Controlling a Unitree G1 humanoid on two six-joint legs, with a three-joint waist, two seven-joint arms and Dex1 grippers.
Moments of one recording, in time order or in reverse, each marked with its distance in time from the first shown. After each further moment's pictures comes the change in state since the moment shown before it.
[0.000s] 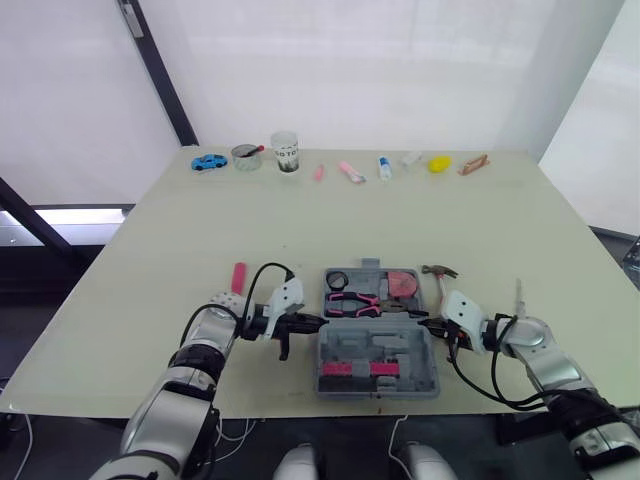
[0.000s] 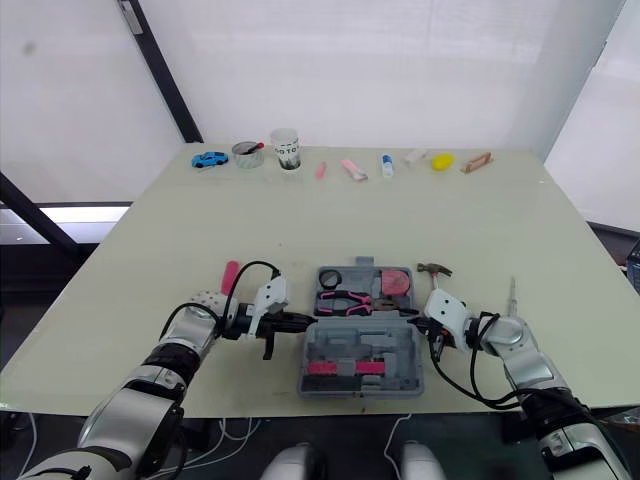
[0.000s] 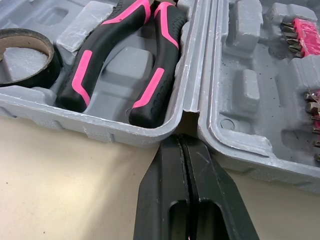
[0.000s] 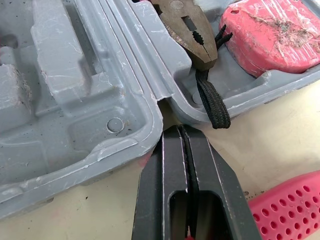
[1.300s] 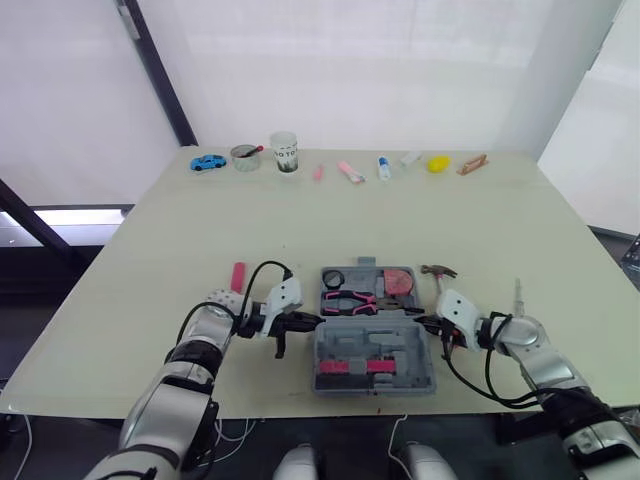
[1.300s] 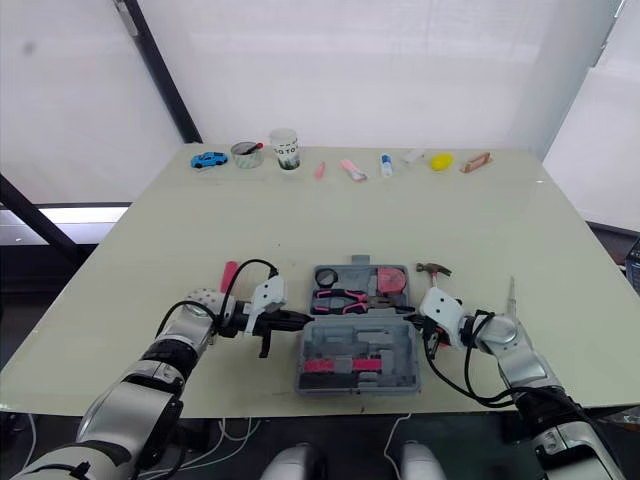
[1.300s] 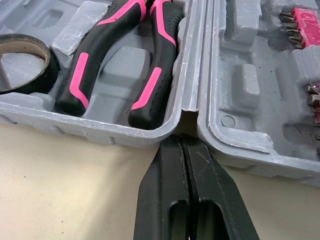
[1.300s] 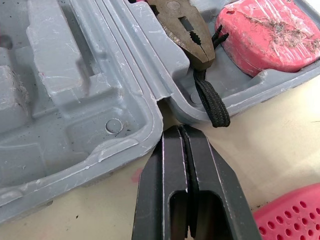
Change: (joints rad) left arm -0.033 0.012 0.001 0.066 0.035 -0.068 0.001; right arm -0.010 0.028 -0.001 0.009 -0.026 -0.013 -0.033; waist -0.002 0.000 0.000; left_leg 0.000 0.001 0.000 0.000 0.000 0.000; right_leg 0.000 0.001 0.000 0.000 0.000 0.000
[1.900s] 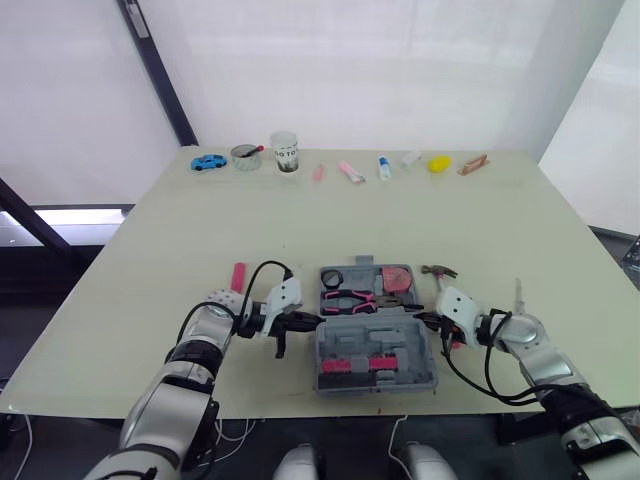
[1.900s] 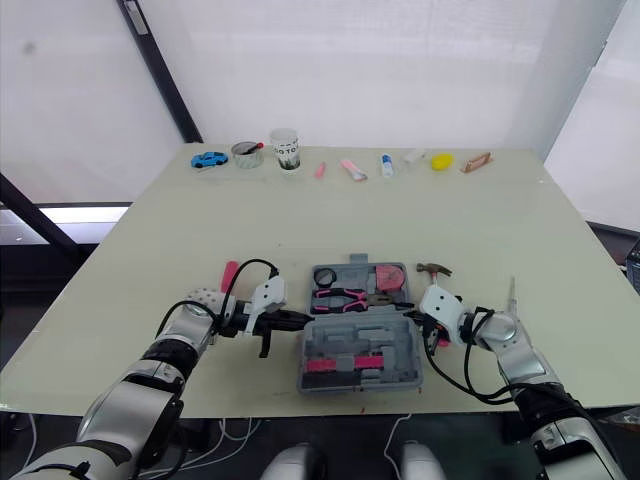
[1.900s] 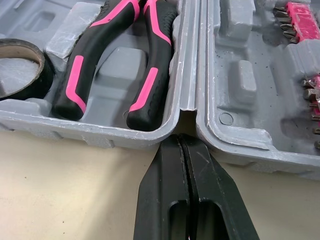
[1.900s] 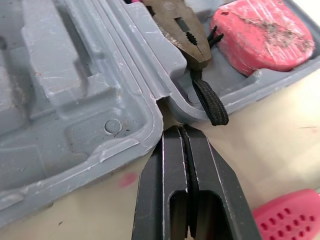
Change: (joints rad) left arm -0.001 -0.001 0.000 0.000 0.002 -0.001 -0.002; right arm -0.018 -0.003 0.001 0.025 -0.006 -0.020 0.010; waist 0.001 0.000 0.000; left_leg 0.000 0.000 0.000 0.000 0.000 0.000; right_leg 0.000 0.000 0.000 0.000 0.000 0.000
